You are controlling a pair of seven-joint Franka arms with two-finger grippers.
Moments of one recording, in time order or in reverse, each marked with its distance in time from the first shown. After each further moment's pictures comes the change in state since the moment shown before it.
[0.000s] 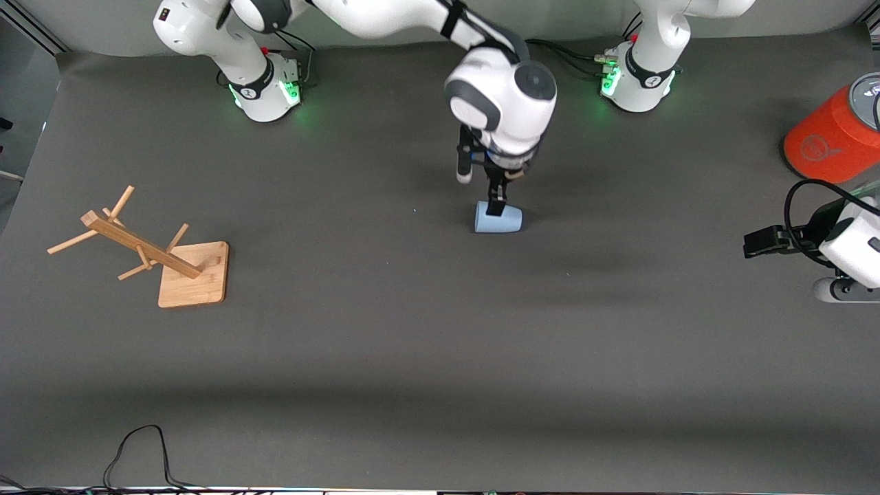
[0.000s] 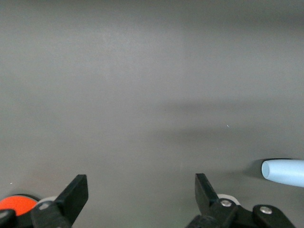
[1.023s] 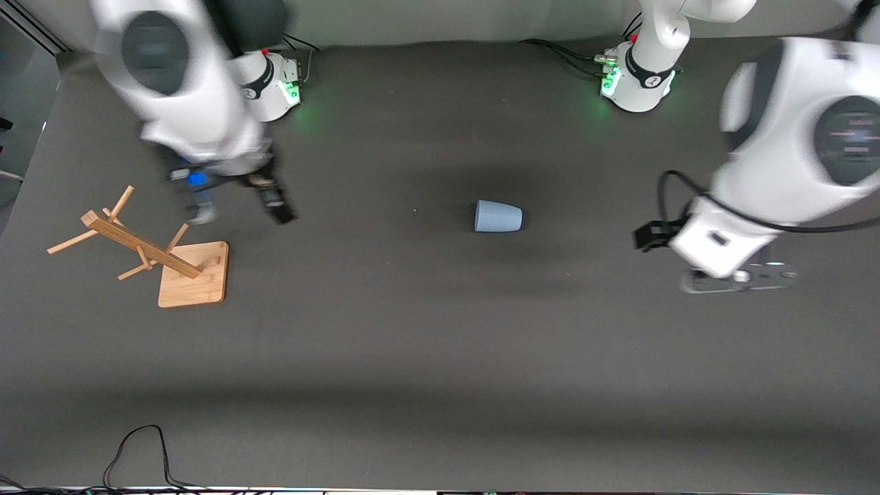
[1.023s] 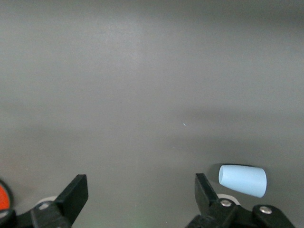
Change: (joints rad) left arm -0.267 0.044 -0.086 0.021 0.113 -0.001 -0.411; right arm -0.590 -0.603 -0.022 -0.294 -0.002 -0.370 -1.310
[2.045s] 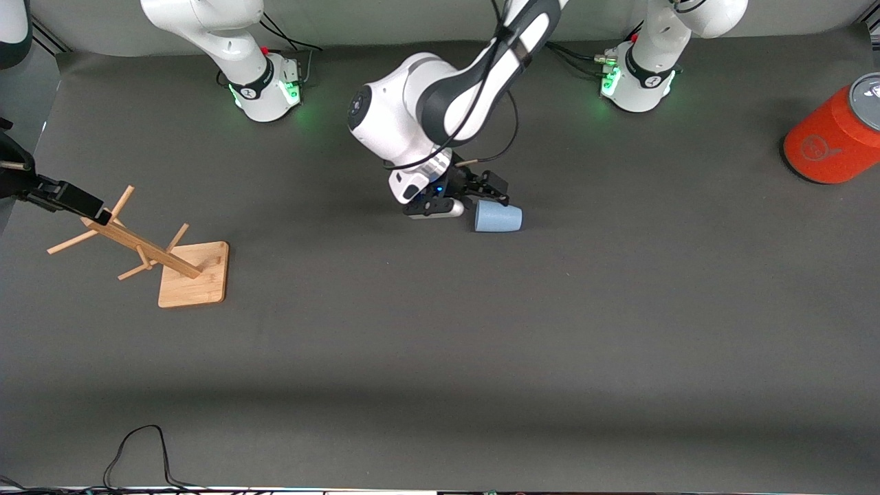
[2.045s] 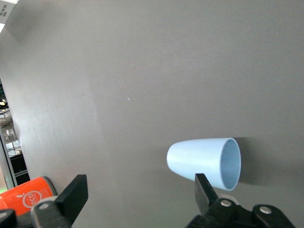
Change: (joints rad) left arm -0.568 0.371 -0.023 0.069 0.278 -0.038 -0.329; right arm -0.532 -0.185 0.137 -0.227 0.001 0.269 -1.154
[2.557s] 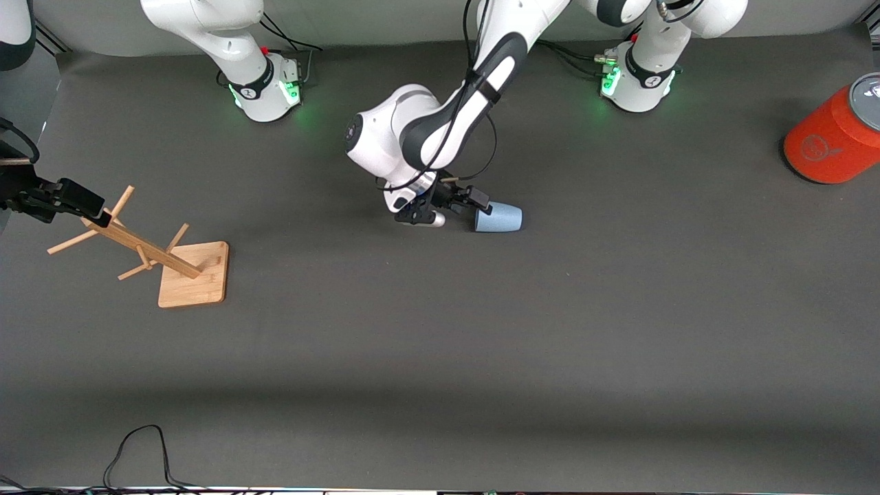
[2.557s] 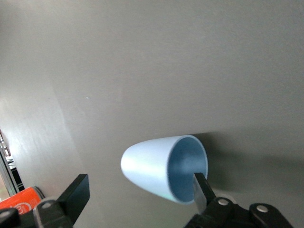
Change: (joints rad) left arm 0.001 0.142 -0.059 0.019 -0.003 0.065 -0.001; right arm 0.000 0.000 0.007 -0.004 0.000 0.028 -0.092
